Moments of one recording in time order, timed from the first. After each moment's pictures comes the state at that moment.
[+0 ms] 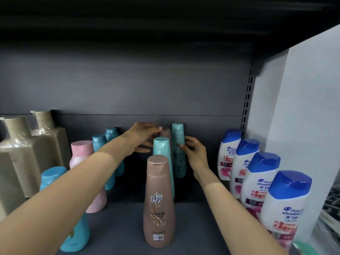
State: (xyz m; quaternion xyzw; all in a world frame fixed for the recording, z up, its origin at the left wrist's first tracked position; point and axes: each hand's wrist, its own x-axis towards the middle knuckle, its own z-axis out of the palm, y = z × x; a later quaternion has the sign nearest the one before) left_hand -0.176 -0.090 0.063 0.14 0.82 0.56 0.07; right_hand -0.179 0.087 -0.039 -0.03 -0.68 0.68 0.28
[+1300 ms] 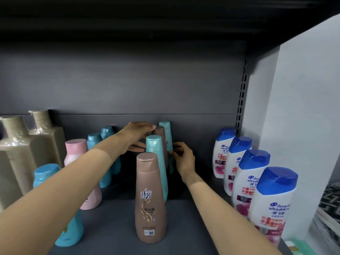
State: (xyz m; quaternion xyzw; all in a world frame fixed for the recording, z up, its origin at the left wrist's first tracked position) left_hand -0.170 -0.086 0.065 0.12 0.82 0.56 0.06; right_hand -0.171 0.070 -0.049 -0.06 -0.74 0.61 0.27
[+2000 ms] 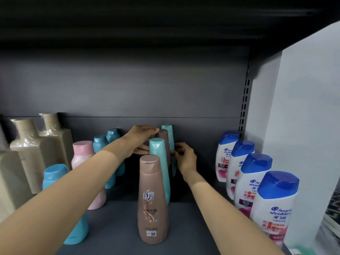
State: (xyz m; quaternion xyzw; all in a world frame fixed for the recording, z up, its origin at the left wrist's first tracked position) left_hand -0.162 -0.085 0.064 0.11 0.80 0.58 0.06; right_hand -0.170 0.065 -0.033 -0.07 -0.76 0.59 0.27
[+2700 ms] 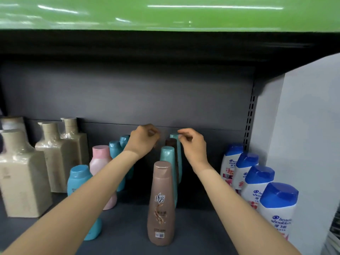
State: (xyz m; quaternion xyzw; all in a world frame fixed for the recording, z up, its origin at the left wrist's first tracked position) left_hand -0.145 -0.105 0.074 0.15 0.85 0.48 -0.18; right_hand -0.137 0.049 0.041 0.04 -0.77 0.50 0.39
